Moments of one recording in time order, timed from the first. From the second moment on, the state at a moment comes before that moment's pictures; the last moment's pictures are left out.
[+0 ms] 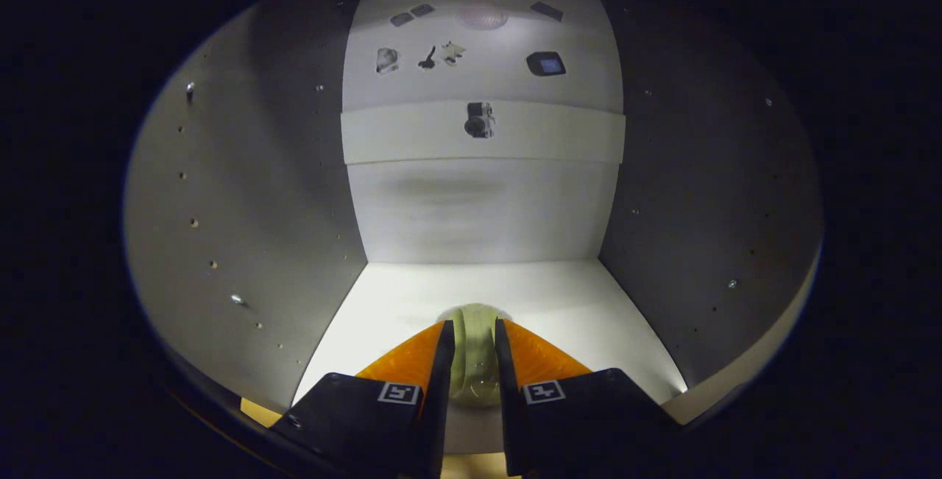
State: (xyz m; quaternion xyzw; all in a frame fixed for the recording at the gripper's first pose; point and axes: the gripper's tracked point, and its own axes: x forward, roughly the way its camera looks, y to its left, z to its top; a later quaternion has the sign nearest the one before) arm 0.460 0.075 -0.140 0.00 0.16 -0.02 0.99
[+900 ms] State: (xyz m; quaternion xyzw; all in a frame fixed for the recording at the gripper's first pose) arm 0.192 0.126 -0.036 0.01 0.02 0.03 1.00
